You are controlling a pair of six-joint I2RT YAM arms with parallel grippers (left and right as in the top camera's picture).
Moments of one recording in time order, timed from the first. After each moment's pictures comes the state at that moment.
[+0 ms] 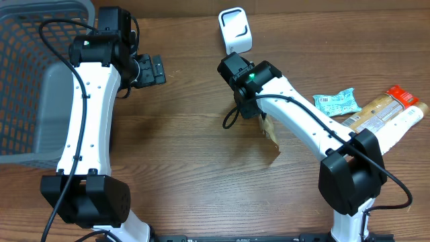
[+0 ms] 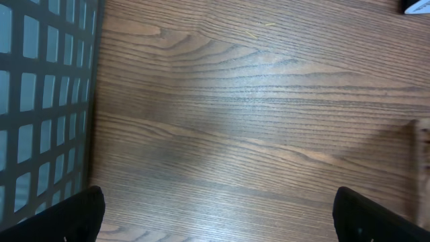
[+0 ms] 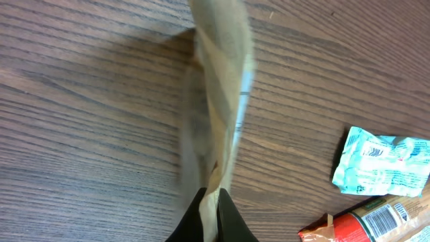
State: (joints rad) left arm -0.01 1.80 1.84 -1.28 -0.02 -0.25; right arm 0.63 2.01 1.72 -1.15 0.36 0.23
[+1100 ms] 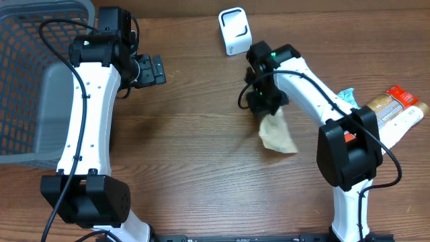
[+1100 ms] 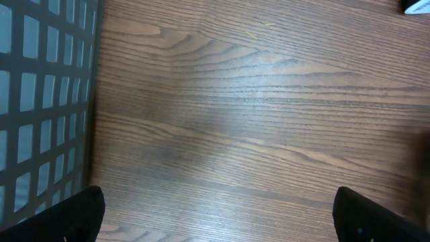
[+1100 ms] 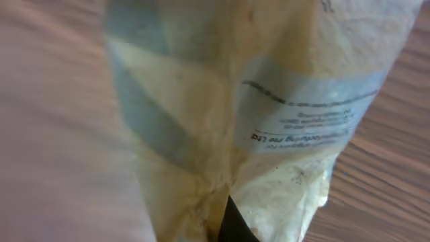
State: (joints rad) left arm -0.01 1.80 1.84 -1.28 -0.02 -0.25; right arm 0.44 2.16 1.82 -1.25 -0.17 0.05
